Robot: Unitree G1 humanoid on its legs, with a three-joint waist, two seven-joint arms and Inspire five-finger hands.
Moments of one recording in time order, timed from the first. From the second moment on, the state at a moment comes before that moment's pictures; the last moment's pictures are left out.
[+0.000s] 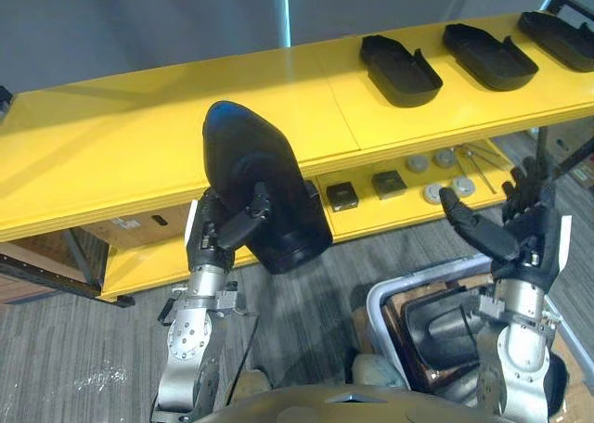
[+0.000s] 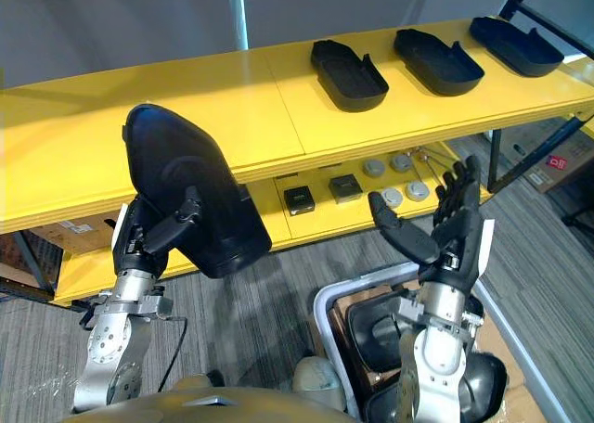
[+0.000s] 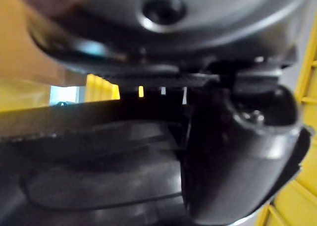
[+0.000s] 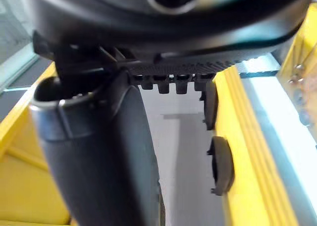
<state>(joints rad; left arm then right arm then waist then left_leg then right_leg) 0.32 0.07 -0.10 -0.31 -0.27 -0.19 0.05 0.33 -0.08 -0.26 -0.32 0.22 -0.29 -0.12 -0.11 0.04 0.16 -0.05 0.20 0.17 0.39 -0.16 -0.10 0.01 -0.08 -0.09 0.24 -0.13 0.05</state>
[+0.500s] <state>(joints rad) 0.23 0.09 -0.06 -0.29 -0.27 -0.20 0.00 0.29 -0.04 -0.19 -0.35 0.26 -0.32 -0.14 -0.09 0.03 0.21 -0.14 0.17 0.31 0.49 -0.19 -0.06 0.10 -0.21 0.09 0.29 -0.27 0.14</state>
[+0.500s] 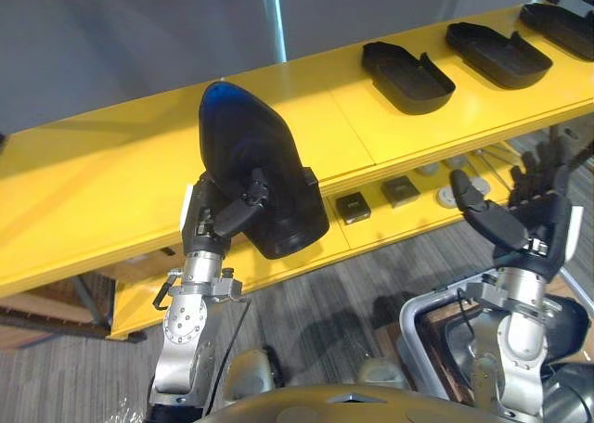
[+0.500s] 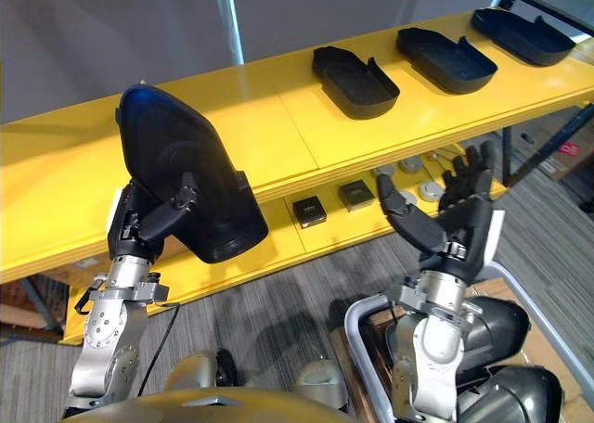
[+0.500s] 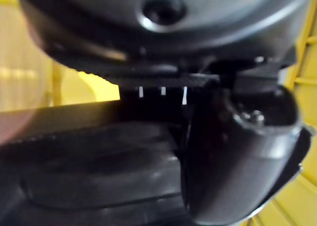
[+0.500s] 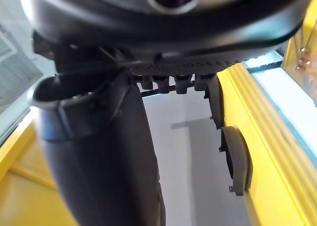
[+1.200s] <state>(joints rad) -0.10 0.30 0.14 -0.37 -0.39 -0.07 0.17 0.32 -0.09 -0.12 -0.37 0.20 -0.28 0.06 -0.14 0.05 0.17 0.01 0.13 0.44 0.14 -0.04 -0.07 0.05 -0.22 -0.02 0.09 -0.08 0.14</state>
